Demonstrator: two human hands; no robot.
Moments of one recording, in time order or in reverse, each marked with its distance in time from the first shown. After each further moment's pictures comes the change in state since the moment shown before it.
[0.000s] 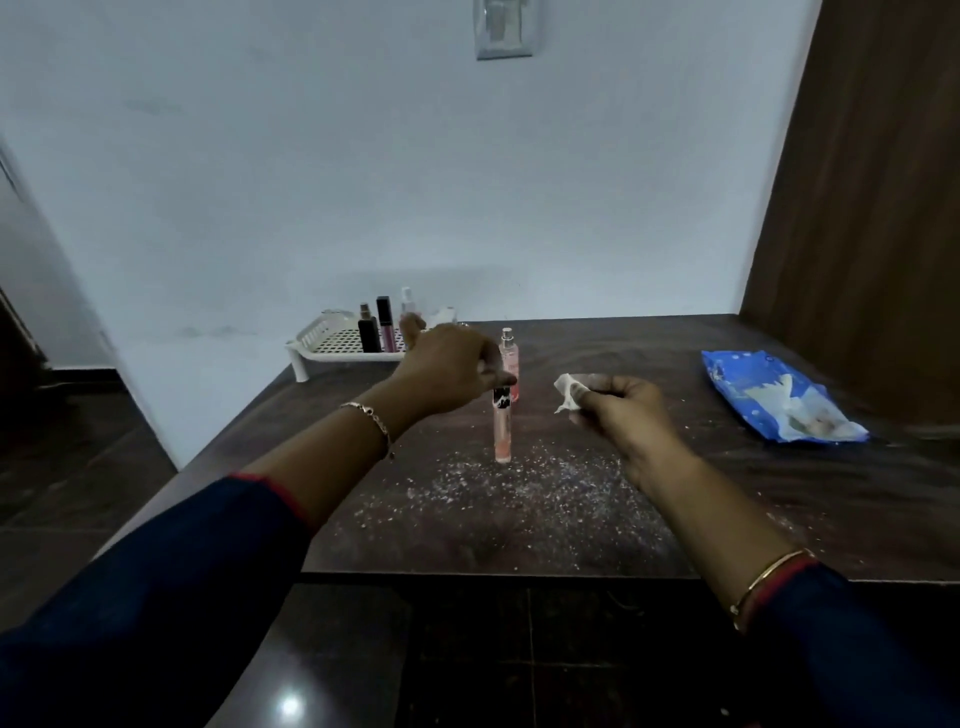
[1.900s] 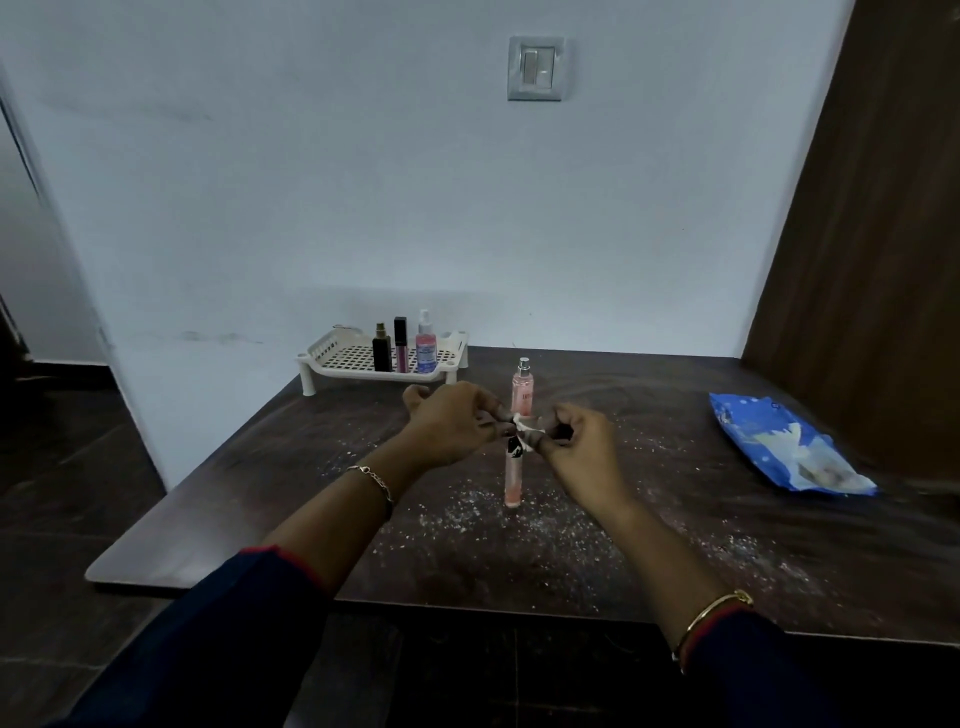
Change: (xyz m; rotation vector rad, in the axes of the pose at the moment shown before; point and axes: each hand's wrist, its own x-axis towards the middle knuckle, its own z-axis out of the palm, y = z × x) left_hand -0.023 -0.025 0.022 -0.330 -0.037 -0.139; right_hand -0.005 0.022 0.051 -0.554 -0.132 -0.498
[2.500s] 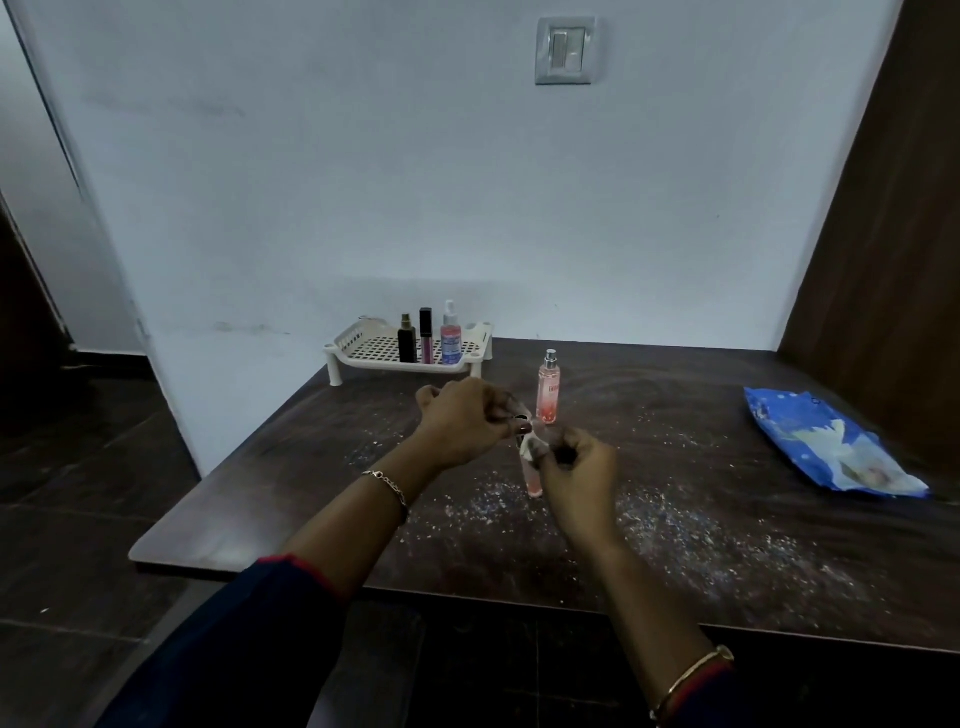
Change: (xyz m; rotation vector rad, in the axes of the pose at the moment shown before) left_hand -0.011 -0.009 -0.005 -0.055 0.059 -0.032; right_hand -0.028 0.000 0.044 0.198 0.173 0.140
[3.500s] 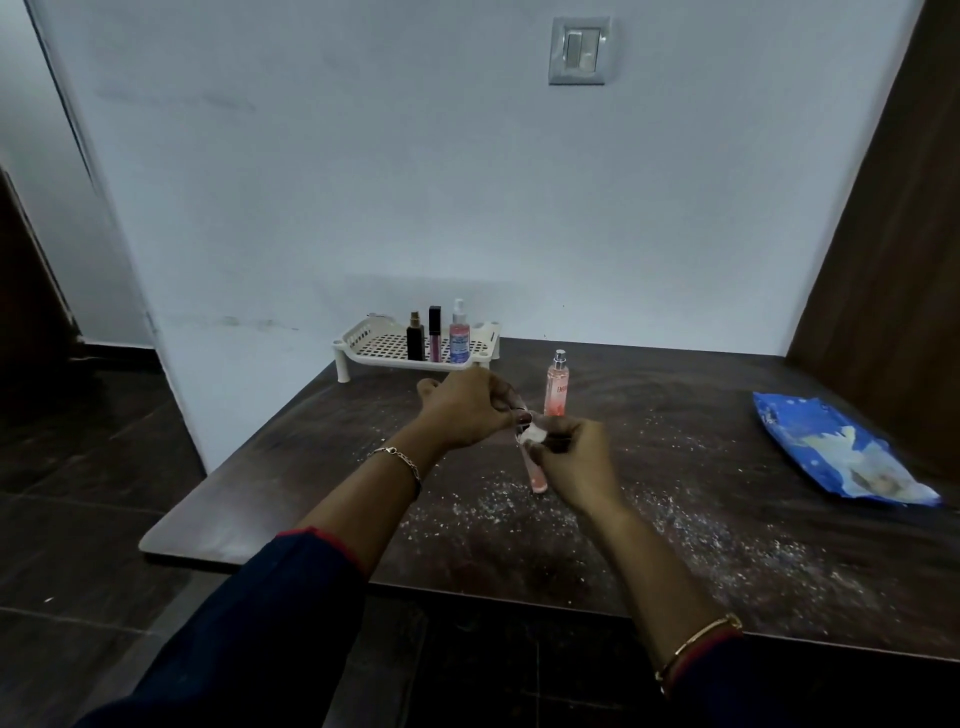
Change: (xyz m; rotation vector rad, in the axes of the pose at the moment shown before) left_hand 0.012 -0.007 -0.007 0.021 -0.050 -0.069; right_hand 0.020 -0.009 0.004 -0.072 -0.191 0.129
